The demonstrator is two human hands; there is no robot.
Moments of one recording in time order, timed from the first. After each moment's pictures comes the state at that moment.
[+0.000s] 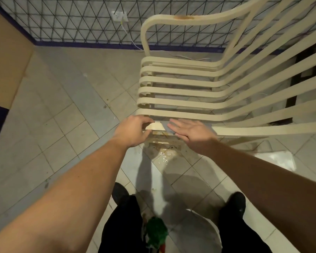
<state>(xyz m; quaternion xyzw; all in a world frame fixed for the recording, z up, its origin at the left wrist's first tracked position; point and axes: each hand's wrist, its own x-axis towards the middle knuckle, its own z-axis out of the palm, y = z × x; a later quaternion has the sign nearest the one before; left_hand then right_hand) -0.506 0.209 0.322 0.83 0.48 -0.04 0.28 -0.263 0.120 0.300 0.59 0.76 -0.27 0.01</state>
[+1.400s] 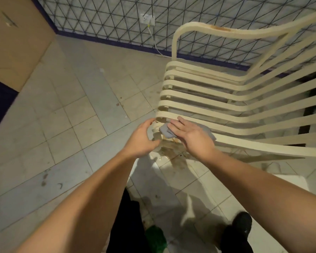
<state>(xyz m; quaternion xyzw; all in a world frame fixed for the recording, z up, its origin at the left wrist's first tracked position) -0.575 0.191 0.286 0.67 0.59 0.11 0.44 -0.354 0.157 0.270 0.54 0.83 -0.11 -0.09</state>
